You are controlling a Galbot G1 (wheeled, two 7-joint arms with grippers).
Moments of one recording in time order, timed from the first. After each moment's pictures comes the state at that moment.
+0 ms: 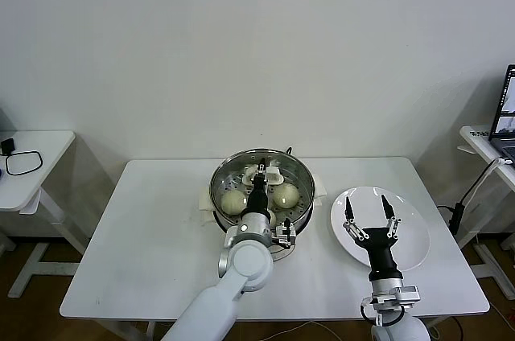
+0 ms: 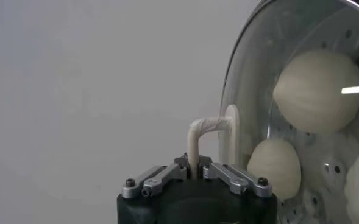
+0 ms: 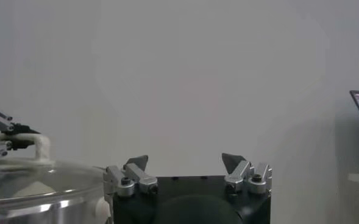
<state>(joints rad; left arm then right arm) 0.86 -1.48 0.14 -1.67 1.49 0.57 0.23 -1.43 1.26 0.50 1.82 0.20 0.40 0.11</state>
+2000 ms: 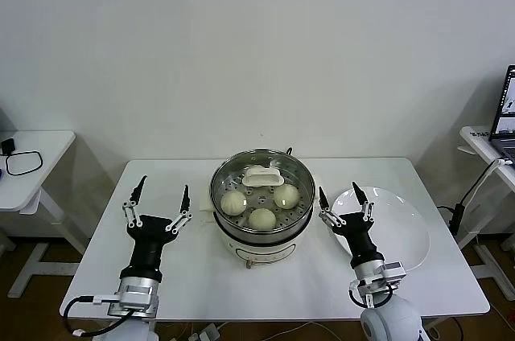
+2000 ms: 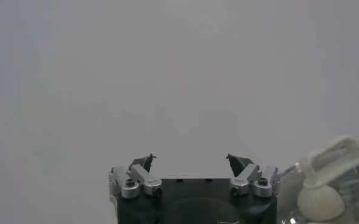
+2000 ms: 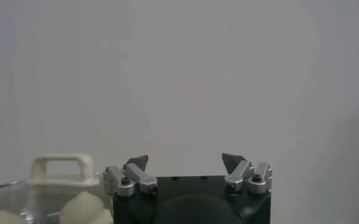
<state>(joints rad) 1.55 -1.54 -0.50 -2.27 0.36 0.01 0.00 -1.37 1.21 0.41 1.95 0.31 0.17 0.07</state>
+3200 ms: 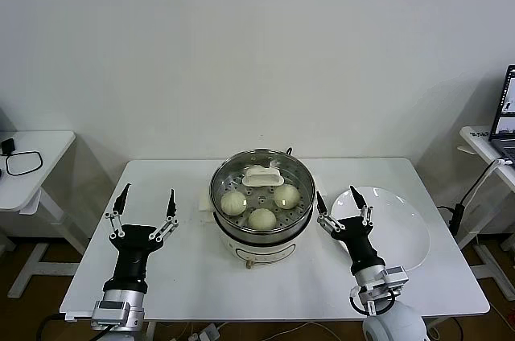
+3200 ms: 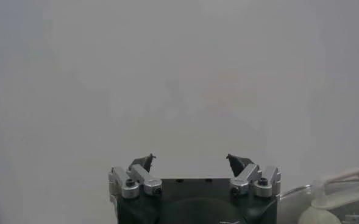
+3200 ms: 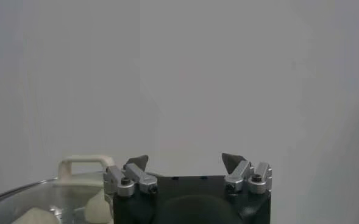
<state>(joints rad) 1.62 -1.56 -0.57 -2.30 0.22 -0.04 0.02 -1.42 1.20 0.42 2.01 0.30 0.12 0.07</state>
